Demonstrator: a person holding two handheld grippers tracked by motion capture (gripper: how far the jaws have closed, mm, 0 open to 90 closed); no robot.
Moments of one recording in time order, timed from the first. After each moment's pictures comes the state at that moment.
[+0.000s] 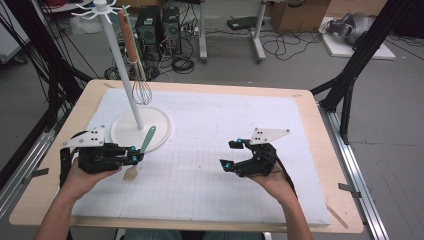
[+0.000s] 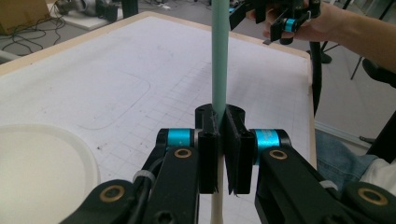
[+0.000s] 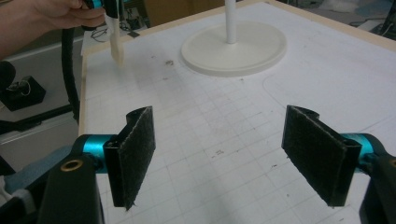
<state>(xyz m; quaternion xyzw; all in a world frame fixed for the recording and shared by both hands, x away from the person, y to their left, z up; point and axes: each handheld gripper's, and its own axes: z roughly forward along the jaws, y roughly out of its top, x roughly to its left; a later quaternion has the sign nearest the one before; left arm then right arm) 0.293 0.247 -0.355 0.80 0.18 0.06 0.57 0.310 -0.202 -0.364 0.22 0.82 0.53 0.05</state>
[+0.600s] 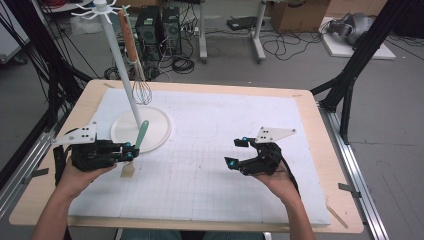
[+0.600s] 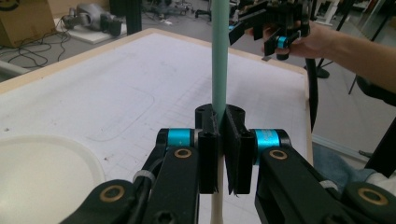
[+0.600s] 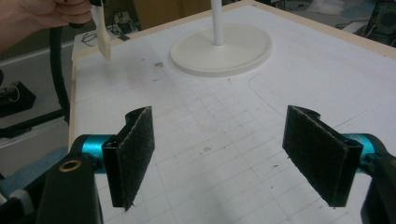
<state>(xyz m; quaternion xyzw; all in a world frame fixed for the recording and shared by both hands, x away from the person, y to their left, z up) 0.293 0.259 -0.346 0.78 0.18 0.06 0.60 0.312 -0.214 -0.364 0.23 0.81 0.54 0.07</state>
